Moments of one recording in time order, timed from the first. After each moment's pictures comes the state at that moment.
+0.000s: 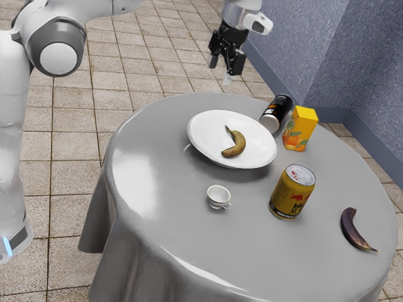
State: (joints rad) arm -0.01 0.15 0.18 -1.22 -0.02 1.32 0.00
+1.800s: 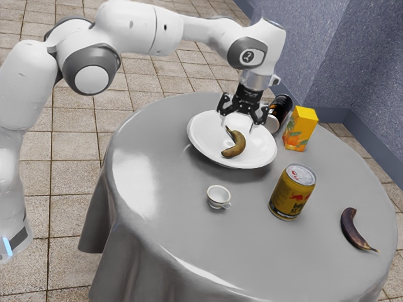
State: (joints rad) arm -0.01 0.38 0.17 -1.34 -0.12 1.66 -1.04
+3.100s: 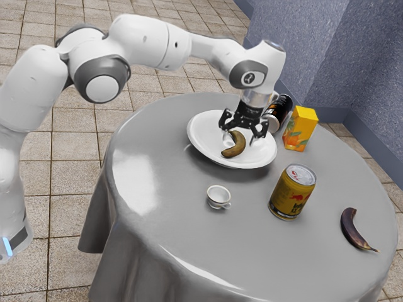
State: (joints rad) arm -0.01 0.47 0.17 -1.36 -0.11 1.77 -1.11
